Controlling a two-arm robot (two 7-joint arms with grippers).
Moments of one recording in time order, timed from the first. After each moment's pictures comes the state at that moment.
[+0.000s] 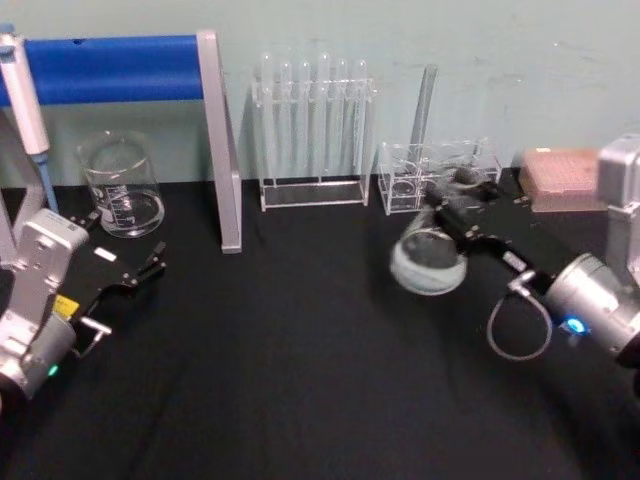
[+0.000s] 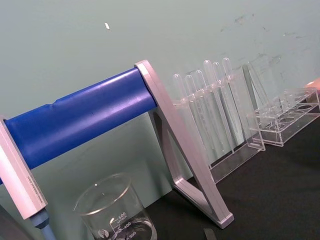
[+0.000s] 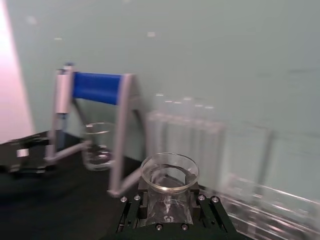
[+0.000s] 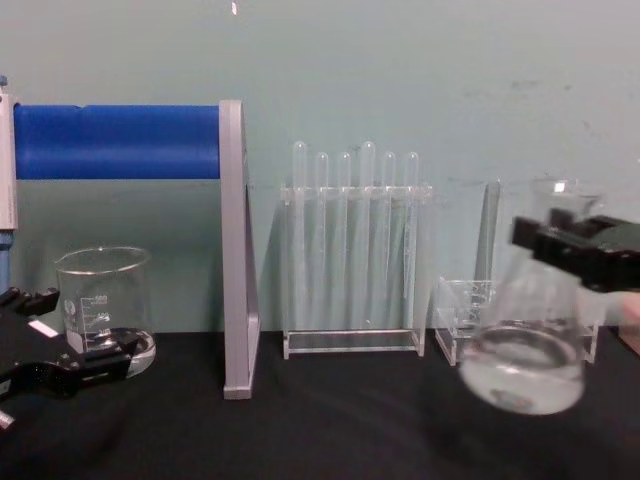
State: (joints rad) left arm -0.20 0.60 0.45 -1.41 -0.25 -0.12 0.03; right arm 0.17 0.42 -0.26 -1.55 0.46 -0.04 0.41
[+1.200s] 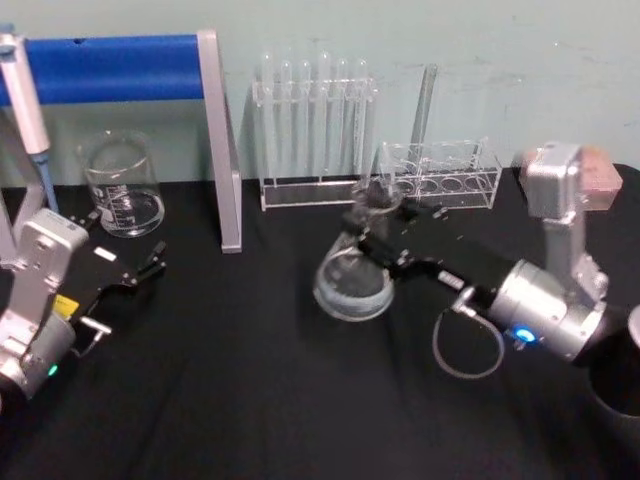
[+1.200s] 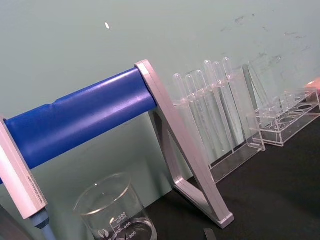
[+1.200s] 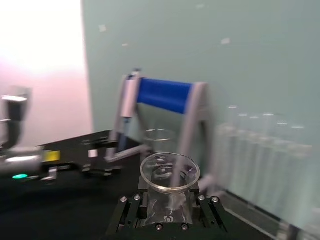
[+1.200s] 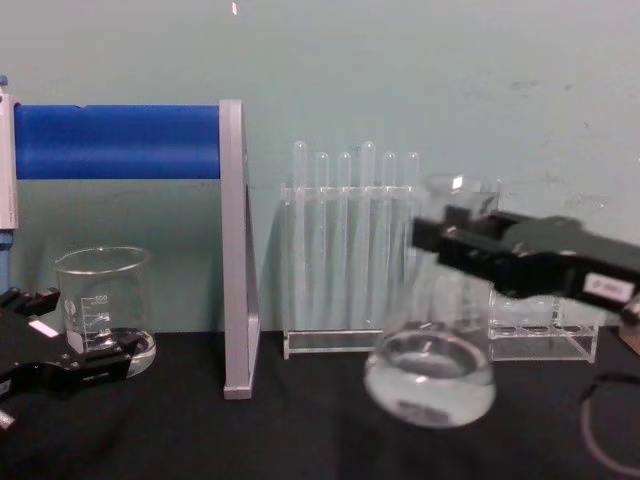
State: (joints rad) left arm -0.20 0.60 0.45 -1.41 -0.25 -0.12 0.03; right arm 0.25 0.45 -0.42 -1.54 0.52 -0.07 0.54
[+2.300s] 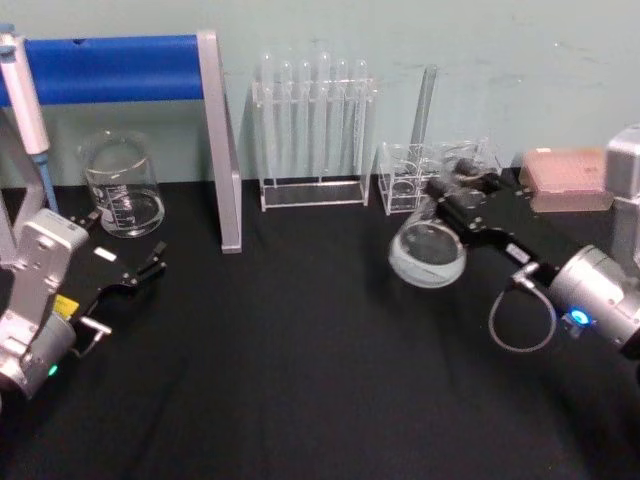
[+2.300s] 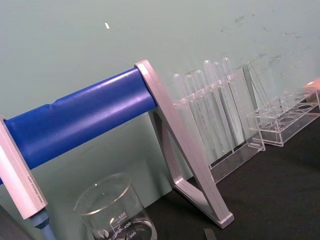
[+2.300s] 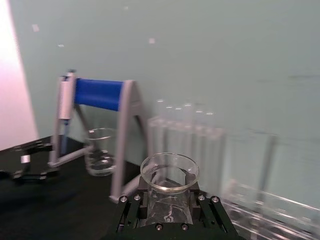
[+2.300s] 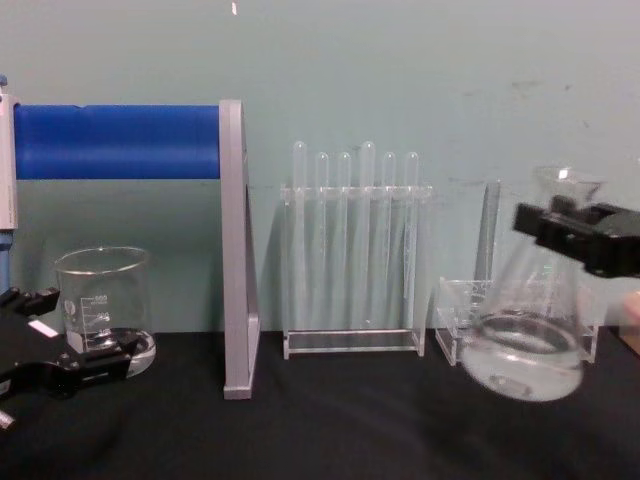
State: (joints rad) left arm -0.20 0.60 0.45 -1.41 -0.25 -0.12 0.03; right arm 0.19 0.44 -0.27 -1.54 0.49 -0.04 0.44
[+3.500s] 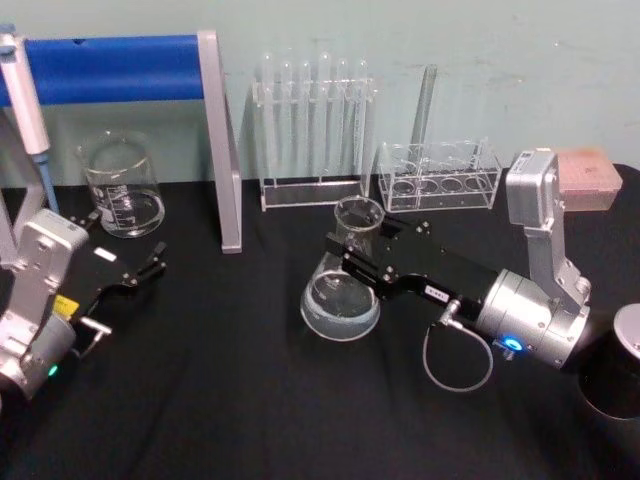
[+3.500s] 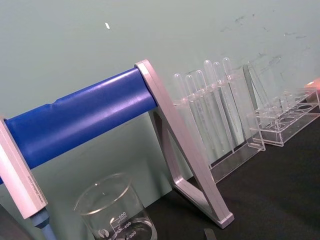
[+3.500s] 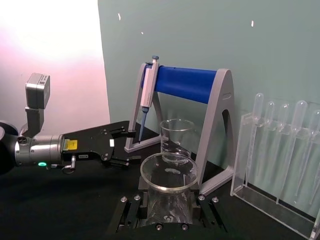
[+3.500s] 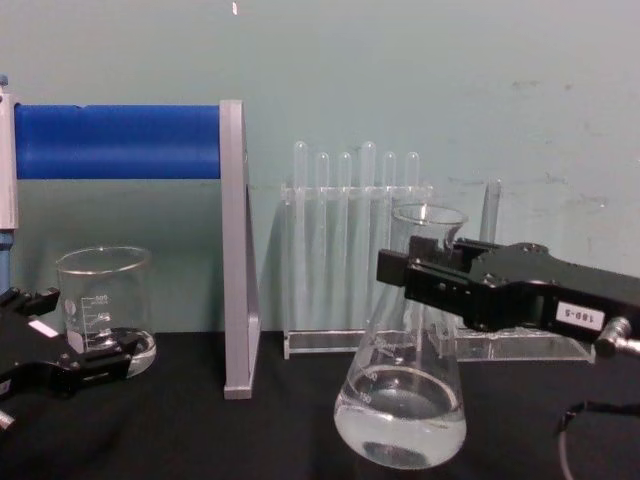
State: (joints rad) left arm -0.20 0.60 0.45 -1.41 -0.25 -0.12 0.03; right arm 0.27 0.45 -0.46 -1.52 0.52 -0.04 0.58
